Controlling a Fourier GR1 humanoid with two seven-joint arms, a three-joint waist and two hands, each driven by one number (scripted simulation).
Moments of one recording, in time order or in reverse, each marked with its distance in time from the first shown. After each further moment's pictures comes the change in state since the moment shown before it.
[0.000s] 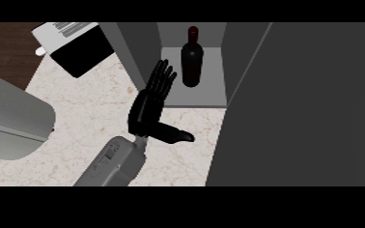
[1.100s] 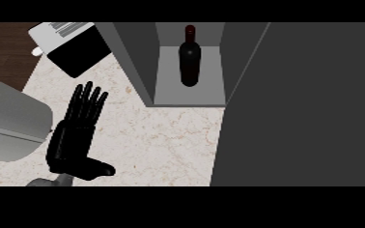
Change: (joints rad) left arm 0.374 0.291 0.157 -0.320 0.083 -0.190 -0.045; right arm -0.013 -0.175 0.141 0.005 -0.009 0.284 -0.080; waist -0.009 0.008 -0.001
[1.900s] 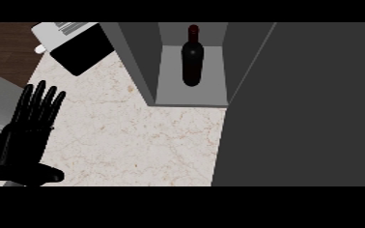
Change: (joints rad) left arm 0.066 0.157 0.165 -0.025 0.099 -0.146 0.036; right arm -0.121 0.028 0.023 0.002 -0.003 0.069 0.113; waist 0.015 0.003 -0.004
